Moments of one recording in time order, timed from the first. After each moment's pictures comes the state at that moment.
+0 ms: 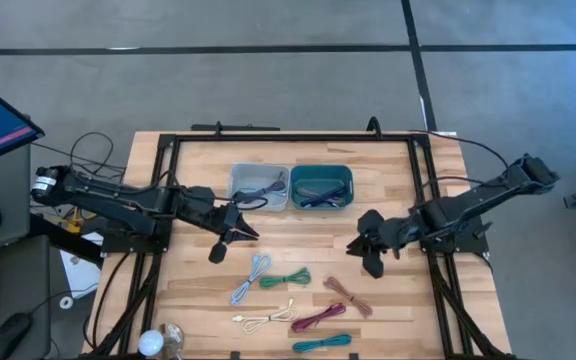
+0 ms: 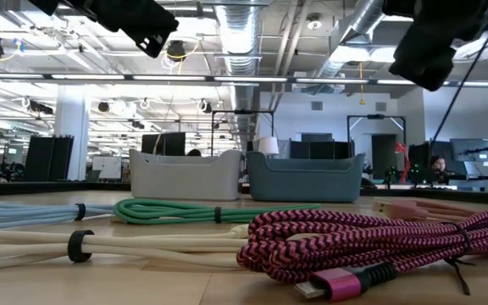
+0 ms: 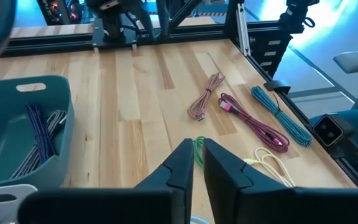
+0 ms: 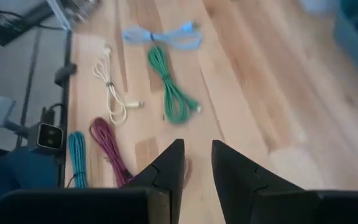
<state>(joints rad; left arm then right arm) -0.15 0.90 0.68 -0.03 0.12 0.07 0.39 1.05 0.70 -0.37 0.19 0.68</state>
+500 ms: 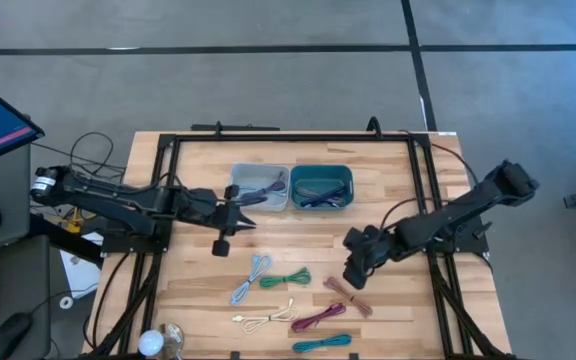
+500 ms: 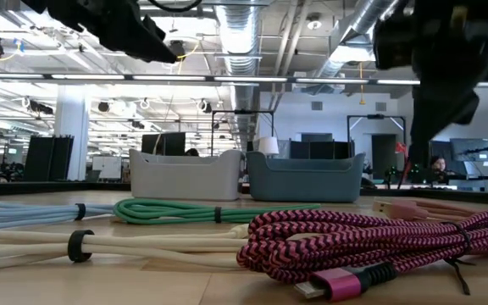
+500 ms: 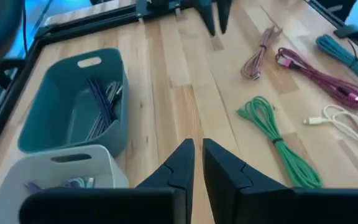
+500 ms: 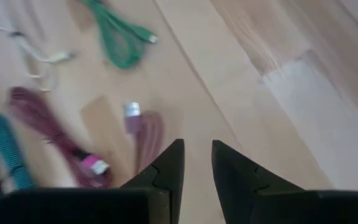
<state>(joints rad) -0.14 0.89 0.68 -0.15 -0.09 0.23 0.43 1.37 0.79 -0.49 0.16 0.96</state>
